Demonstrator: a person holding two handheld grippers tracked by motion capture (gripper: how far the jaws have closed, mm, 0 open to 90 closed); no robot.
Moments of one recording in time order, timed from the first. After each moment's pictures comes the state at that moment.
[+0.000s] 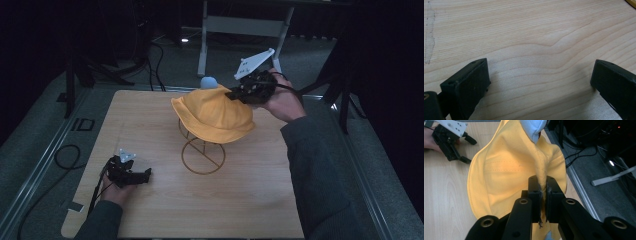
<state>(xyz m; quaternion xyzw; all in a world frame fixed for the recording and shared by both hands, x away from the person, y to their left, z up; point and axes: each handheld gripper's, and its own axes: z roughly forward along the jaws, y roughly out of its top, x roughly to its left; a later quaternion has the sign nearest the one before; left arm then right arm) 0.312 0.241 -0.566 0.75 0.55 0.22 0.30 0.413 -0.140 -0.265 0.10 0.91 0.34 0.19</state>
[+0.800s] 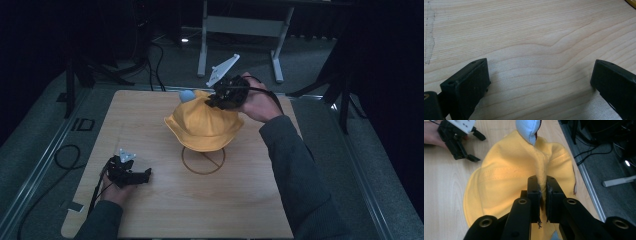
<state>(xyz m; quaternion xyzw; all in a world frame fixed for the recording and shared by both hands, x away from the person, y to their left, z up) 0.312 0.241 -0.566 0.75 0.55 0.22 0.30 0.418 -0.085 -0.286 0.07 0.94 0.31 0.16</state>
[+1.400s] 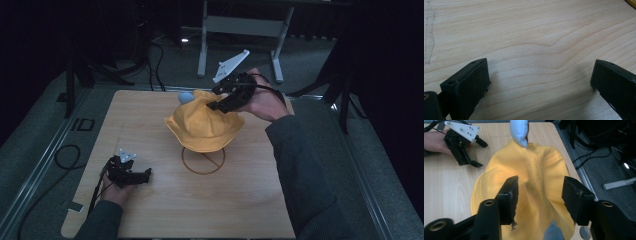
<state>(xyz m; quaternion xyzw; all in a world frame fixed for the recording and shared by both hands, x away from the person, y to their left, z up) 0.312 0.241 -0.566 0.75 0.55 0.22 0.30 0.413 -0.099 -0.273 0.08 0.93 0.33 0.16</state>
